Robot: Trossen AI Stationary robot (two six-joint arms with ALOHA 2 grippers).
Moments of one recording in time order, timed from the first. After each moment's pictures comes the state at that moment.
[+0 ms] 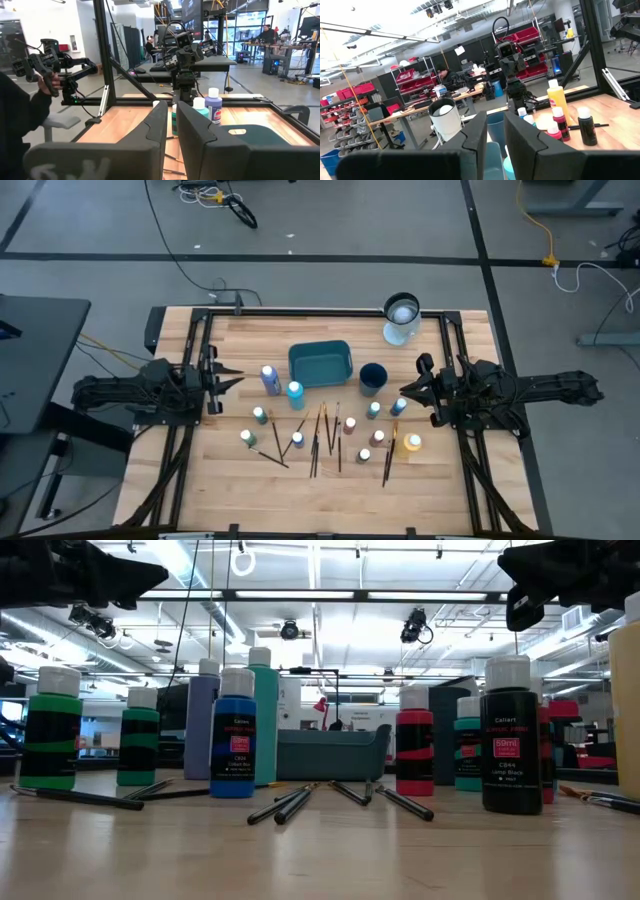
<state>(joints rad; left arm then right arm) 0.00 0.05 0.13 0.12 -0.12 0.33 0.00 0.35 0.16 0.34 -0.12 0.07</state>
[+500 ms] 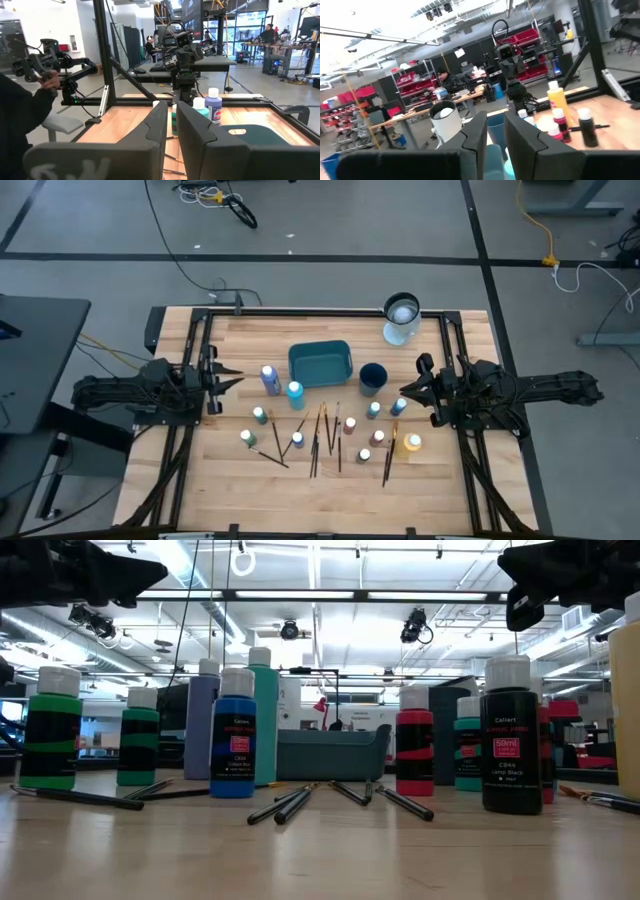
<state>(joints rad) 0.00 0.05 0.13 0.13 -0.10 0.33 0.00 0.35 0.16 0.34 -0.12 0.07</state>
